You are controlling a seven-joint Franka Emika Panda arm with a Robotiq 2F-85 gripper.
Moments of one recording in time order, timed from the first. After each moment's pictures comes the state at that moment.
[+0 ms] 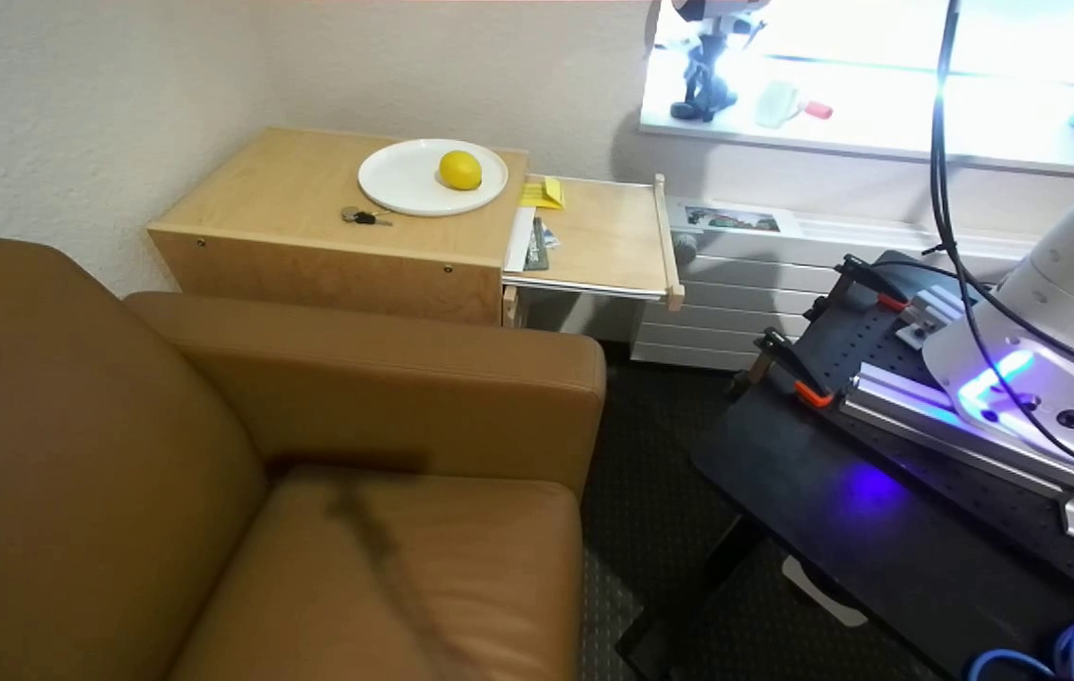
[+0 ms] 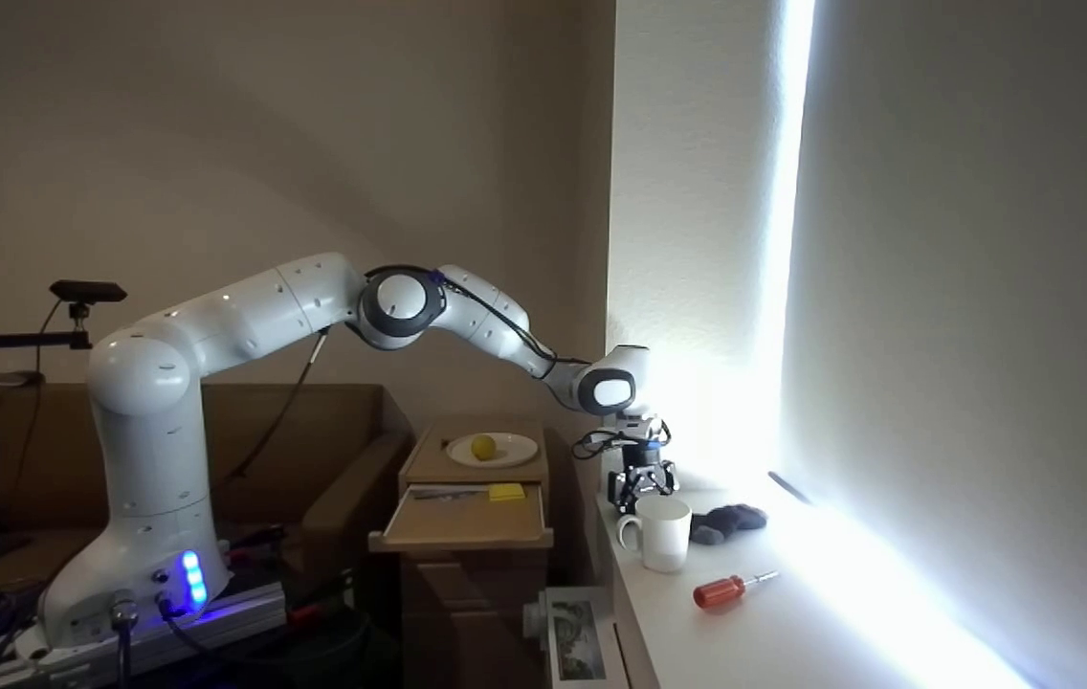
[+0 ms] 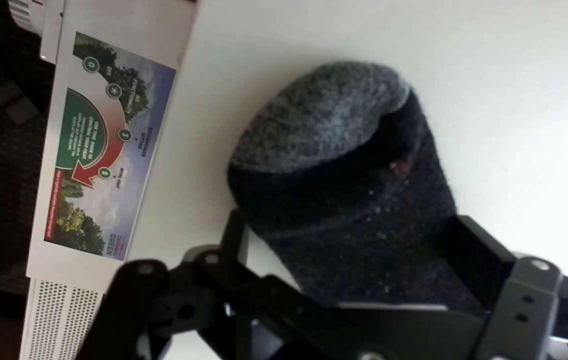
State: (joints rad) arm -0.33 1.14 -0.32 -1.07 0.18 2.25 1.47
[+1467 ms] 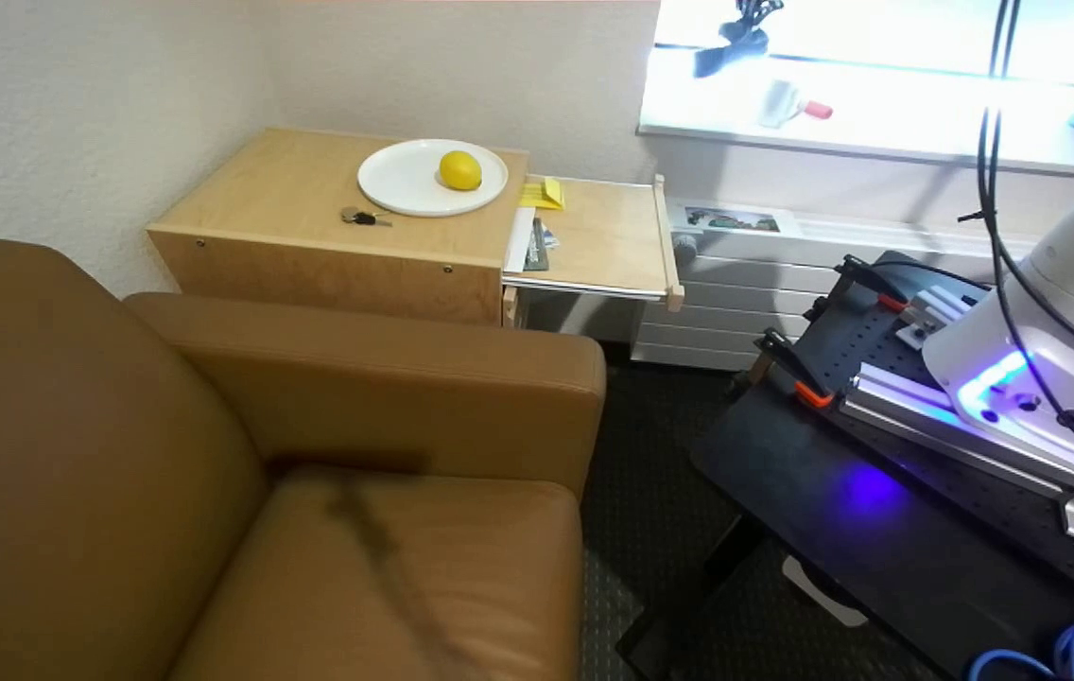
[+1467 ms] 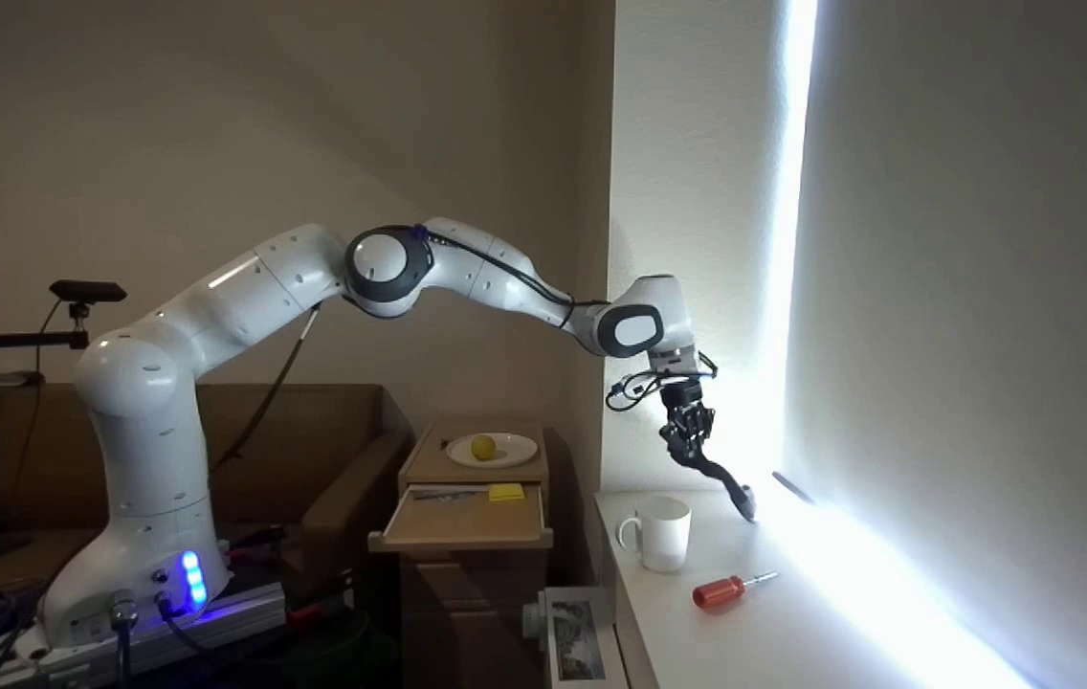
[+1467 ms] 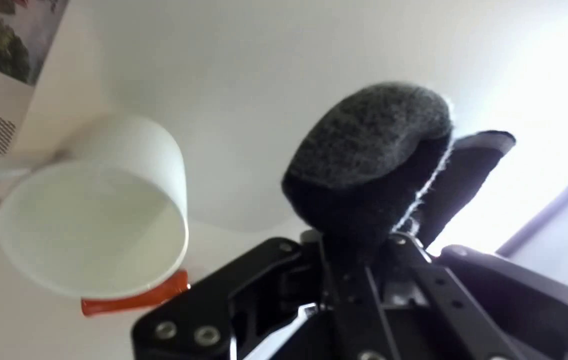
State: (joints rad) arm -0.44 0.95 -0.32 -1.08 0.19 2.27 1.14
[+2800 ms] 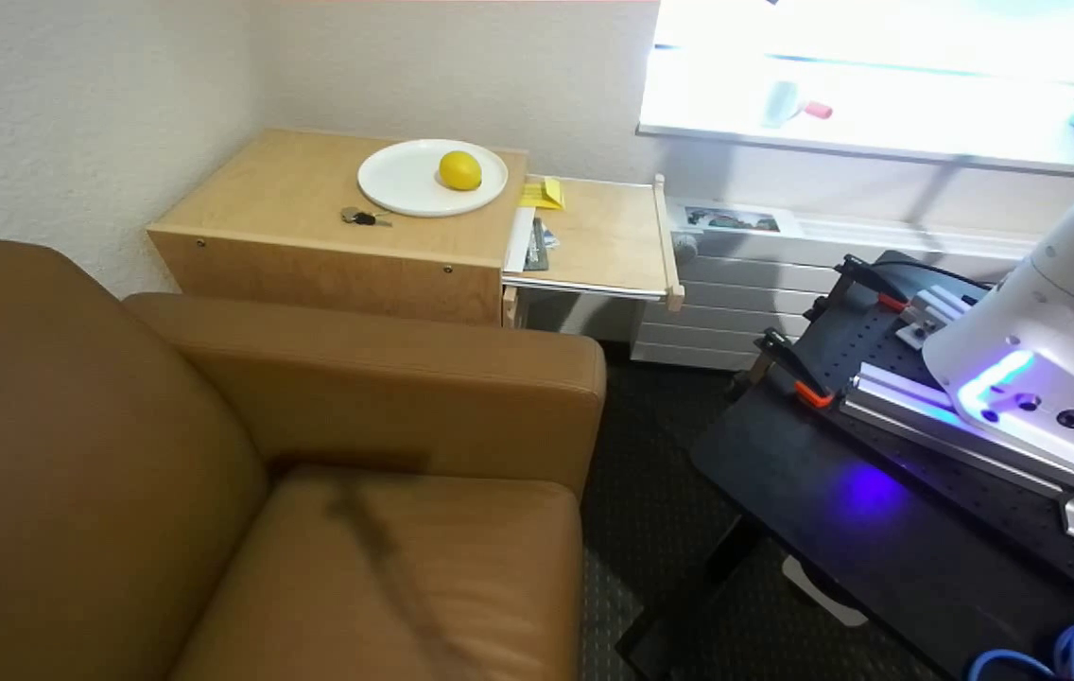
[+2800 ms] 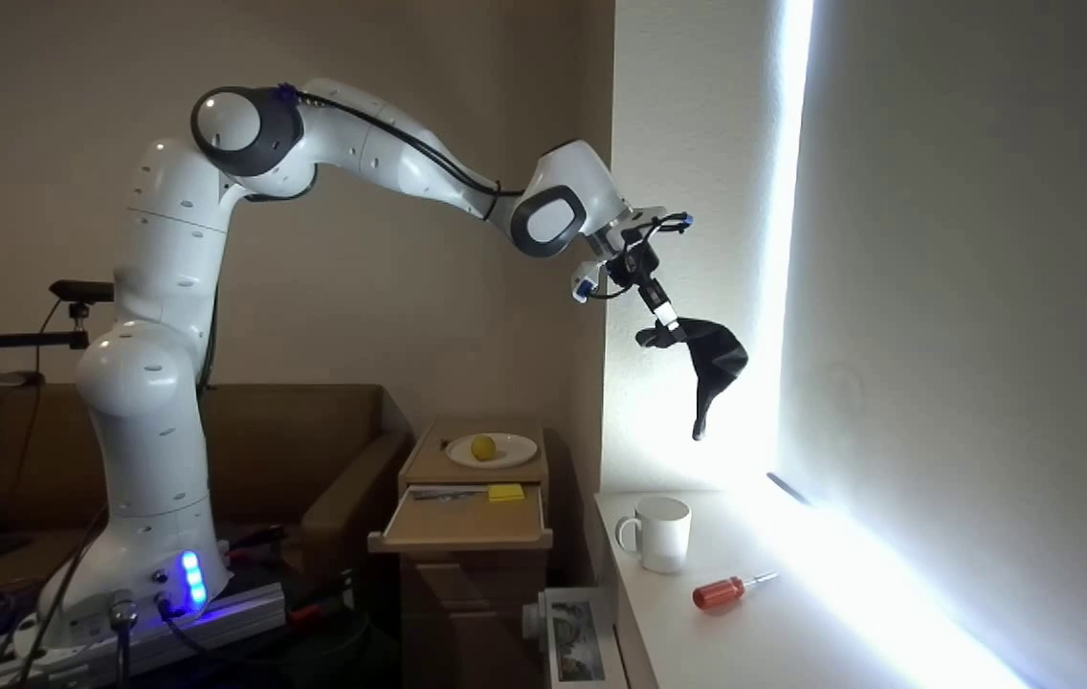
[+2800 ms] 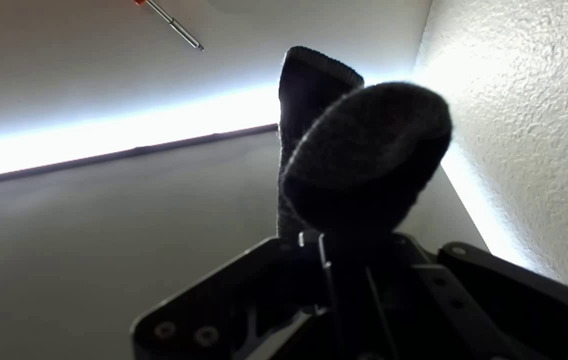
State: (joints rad) arm -0.43 0.24 -0.31 -1.78 0.17 2.66 0.15
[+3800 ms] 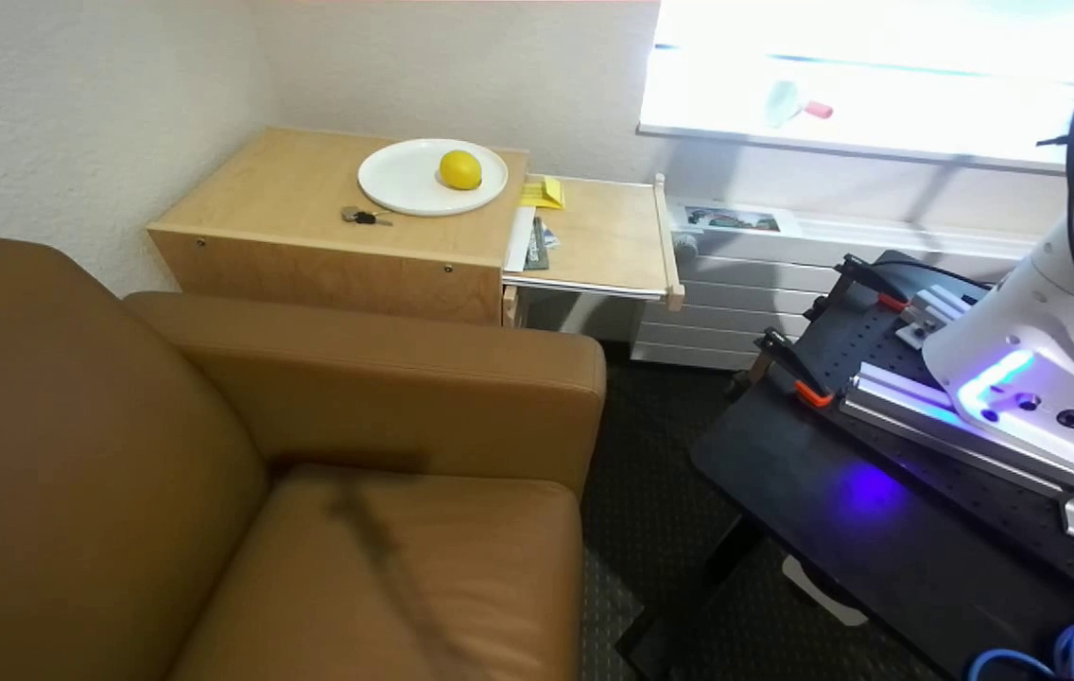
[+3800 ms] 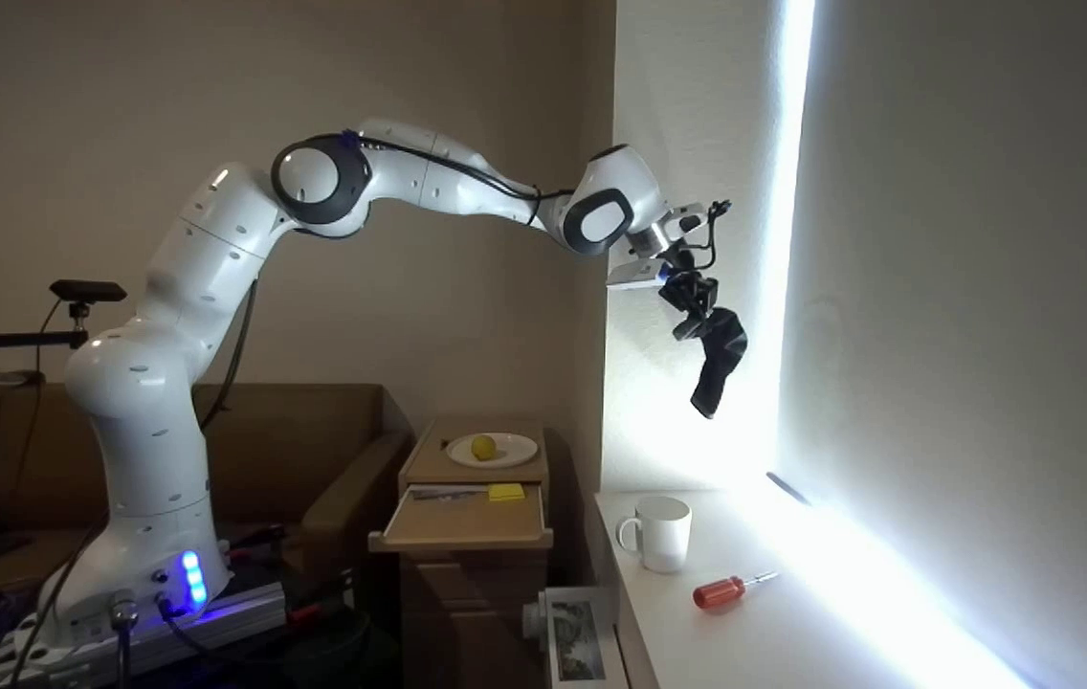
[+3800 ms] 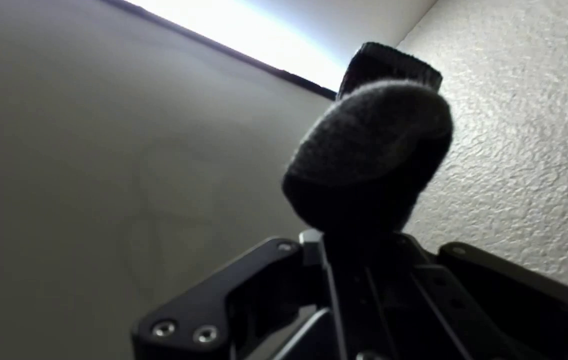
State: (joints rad) arm -0.54 0.52 -0.15 -1.33 0.22 2.51 -0.40
